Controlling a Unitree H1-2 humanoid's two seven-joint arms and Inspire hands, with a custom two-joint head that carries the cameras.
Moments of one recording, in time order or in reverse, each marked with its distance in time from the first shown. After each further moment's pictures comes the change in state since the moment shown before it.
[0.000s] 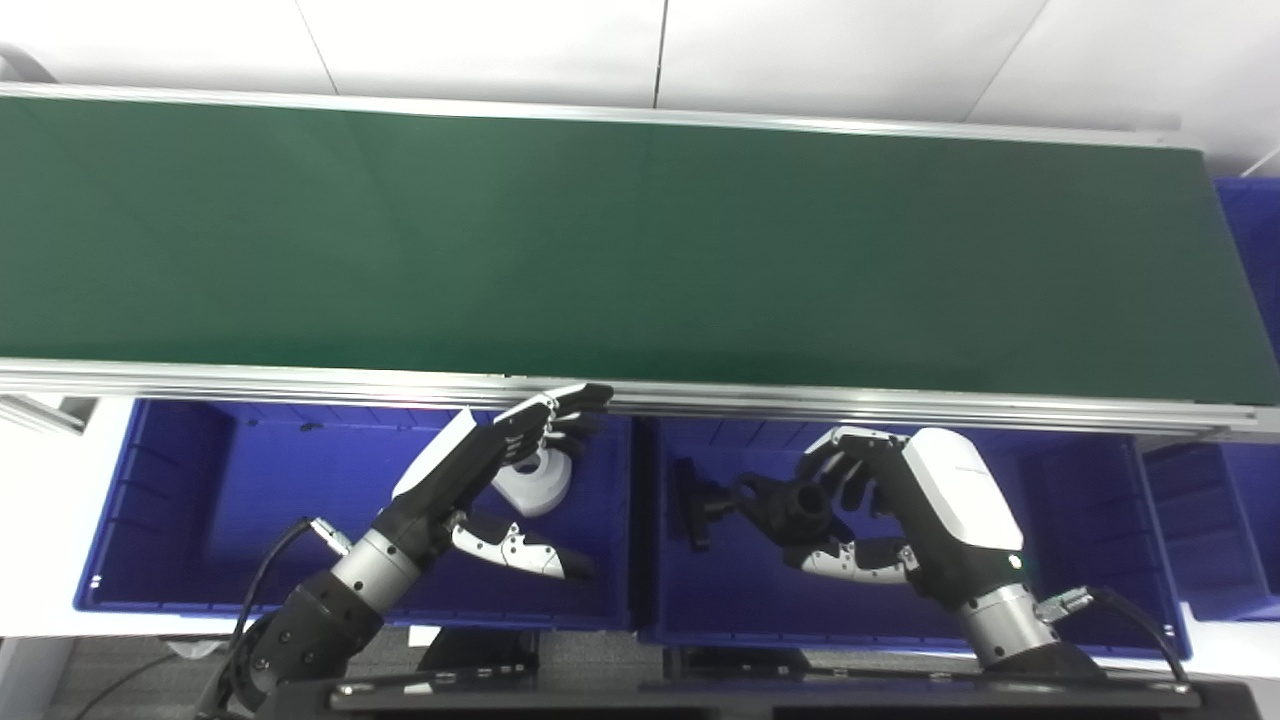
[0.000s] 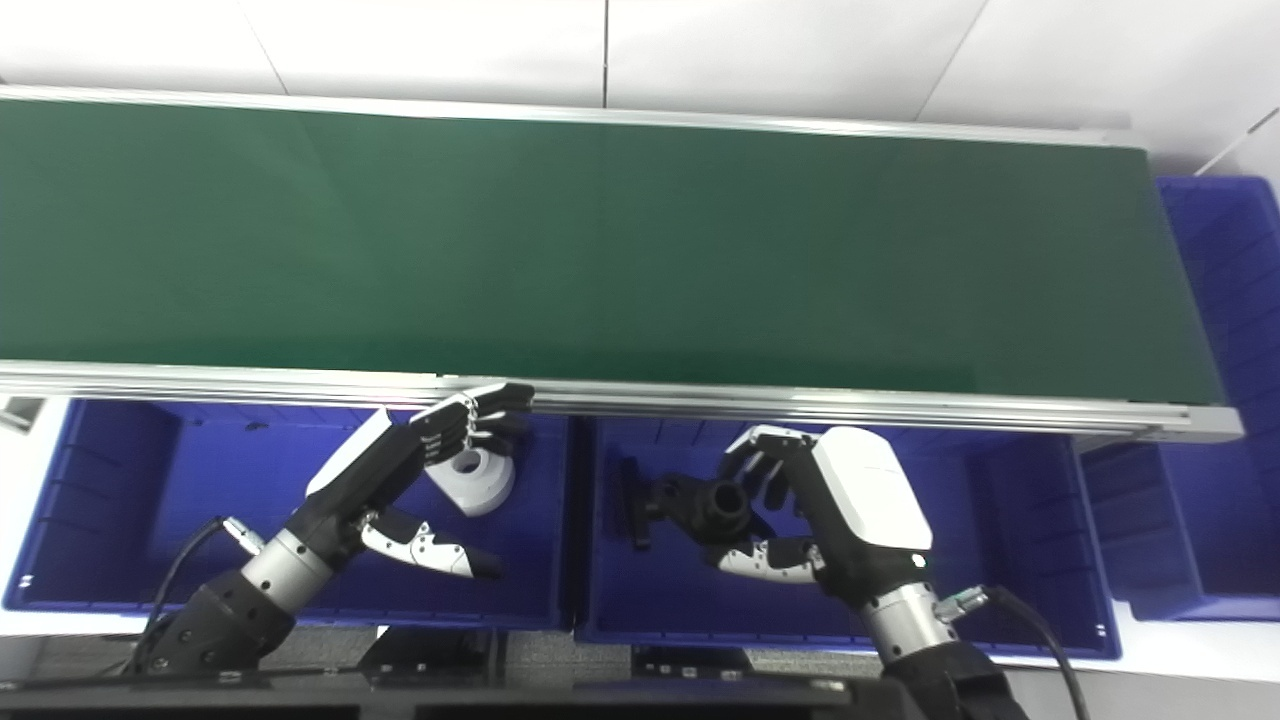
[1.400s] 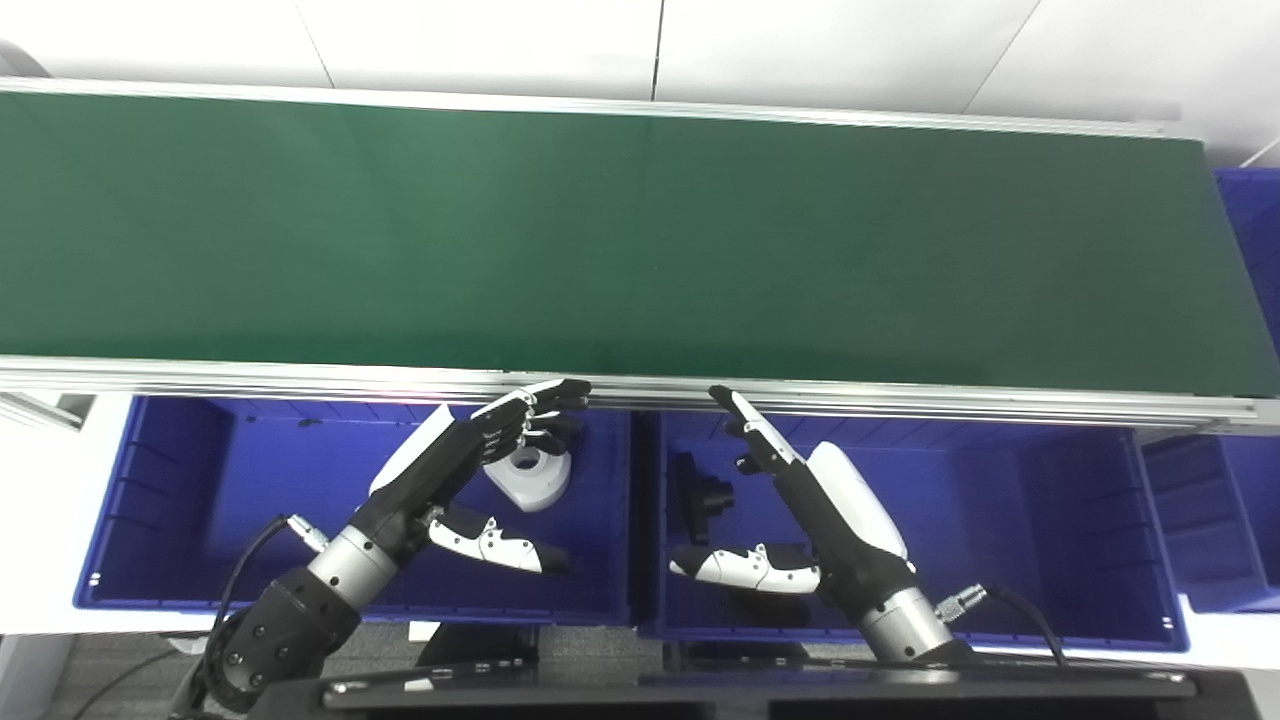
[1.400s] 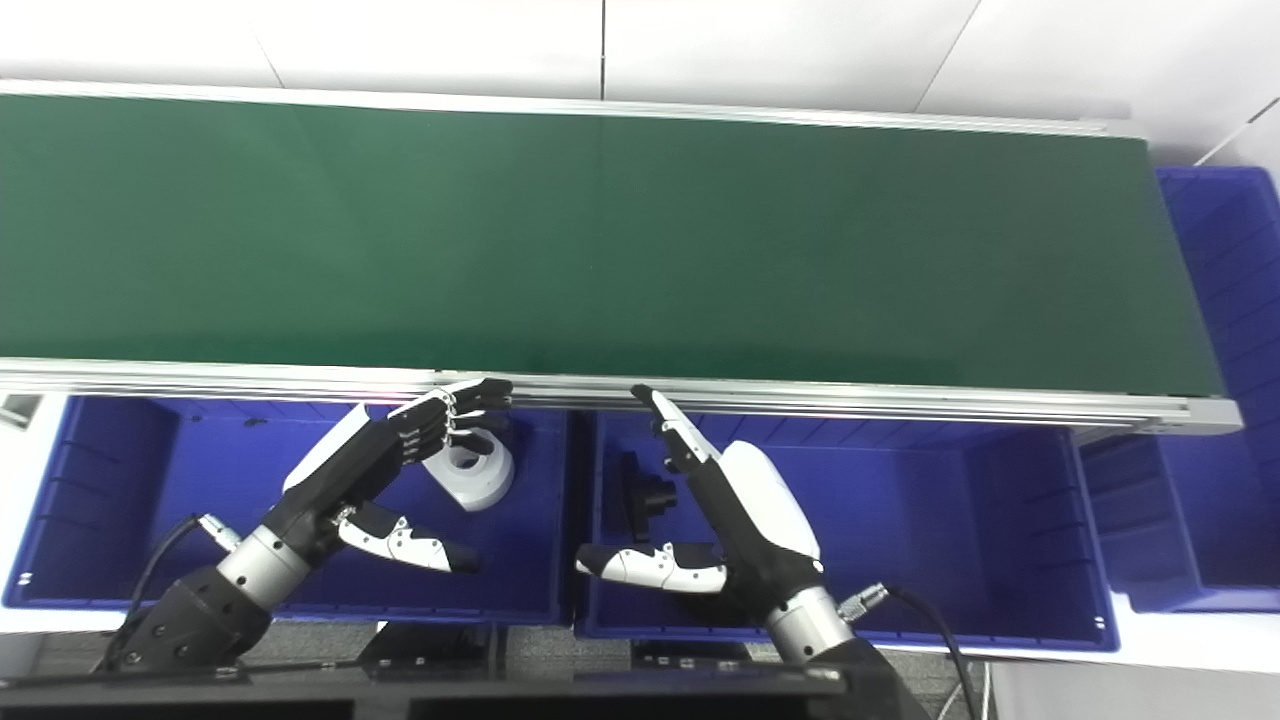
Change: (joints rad) left arm 0.009 0.022 0.027 0.008 -0.040 0.022 -0.036; right arm 0.004 0.133 0.095 0.006 0.232 0.006 0.069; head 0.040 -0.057
